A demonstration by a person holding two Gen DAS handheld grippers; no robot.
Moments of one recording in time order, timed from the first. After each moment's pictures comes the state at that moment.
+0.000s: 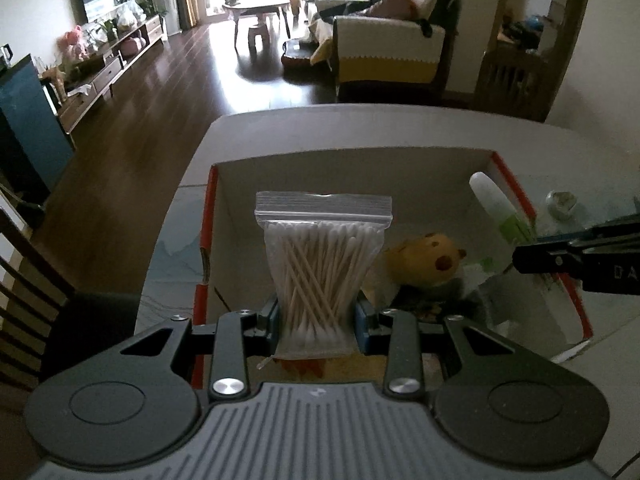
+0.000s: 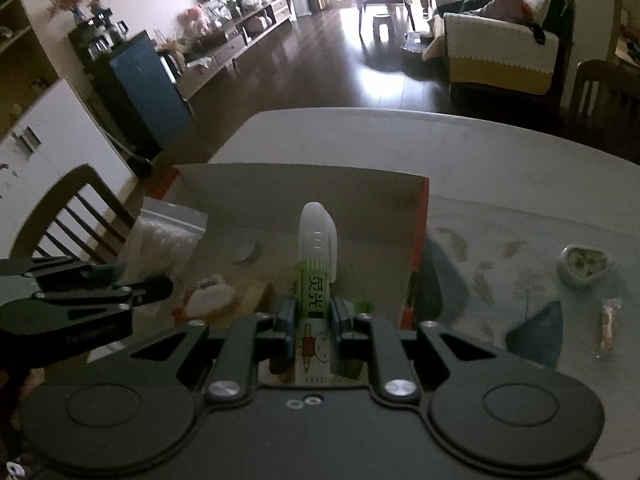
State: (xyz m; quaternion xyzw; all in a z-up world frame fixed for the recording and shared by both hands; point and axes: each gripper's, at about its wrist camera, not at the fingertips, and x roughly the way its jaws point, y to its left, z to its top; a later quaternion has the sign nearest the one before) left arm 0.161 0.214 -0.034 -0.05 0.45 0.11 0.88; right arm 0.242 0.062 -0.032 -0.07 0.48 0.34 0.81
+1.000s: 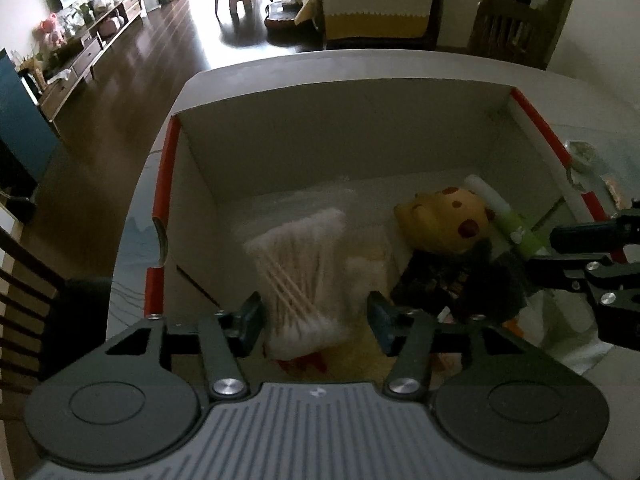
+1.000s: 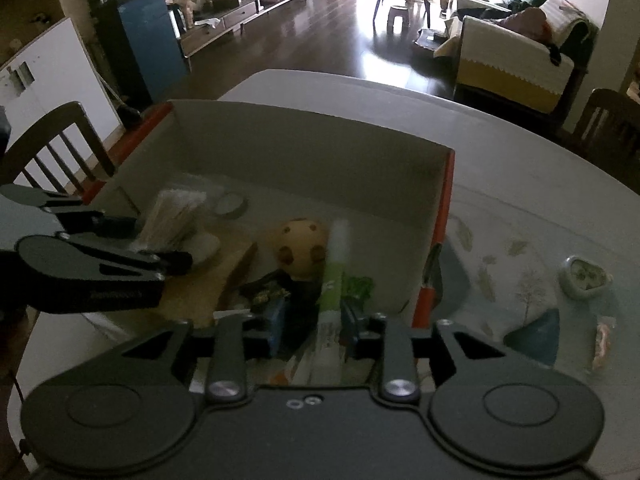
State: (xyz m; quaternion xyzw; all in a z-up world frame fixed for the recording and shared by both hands) left arm 0.183 0.218 -0.076 -0.03 0.50 0.09 0.86; right arm 0.220 0.073 -0.052 -0.14 0.47 0.34 0.80
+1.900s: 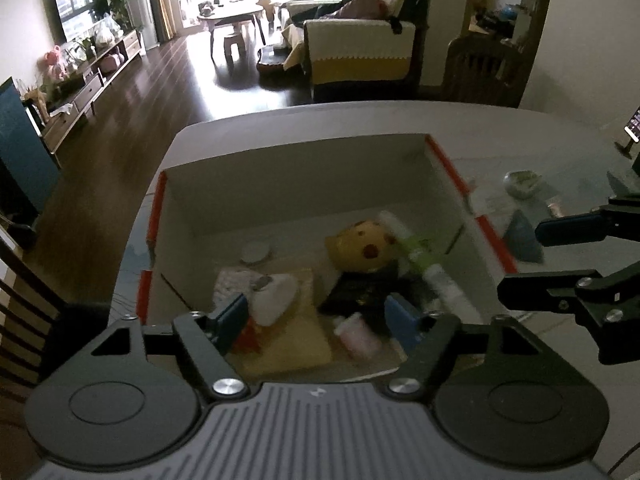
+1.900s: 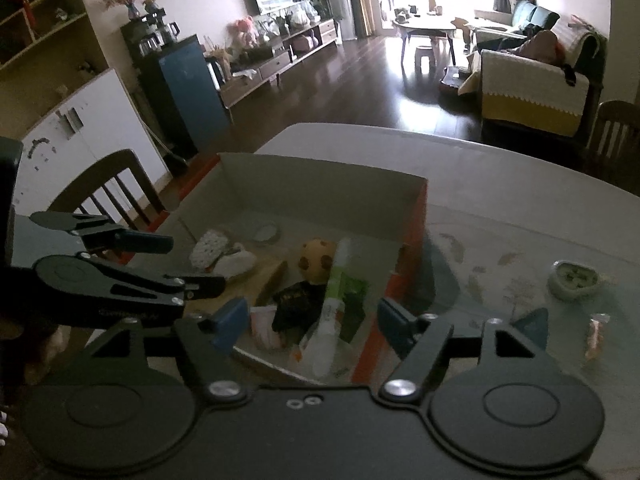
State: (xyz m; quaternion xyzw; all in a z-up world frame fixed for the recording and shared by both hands) left arm 0.143 0.157 -0.014 -0.03 0.44 0.08 0.89; right arm 0.200 -0.004 -0.005 -0.07 0.42 0.41 0.81
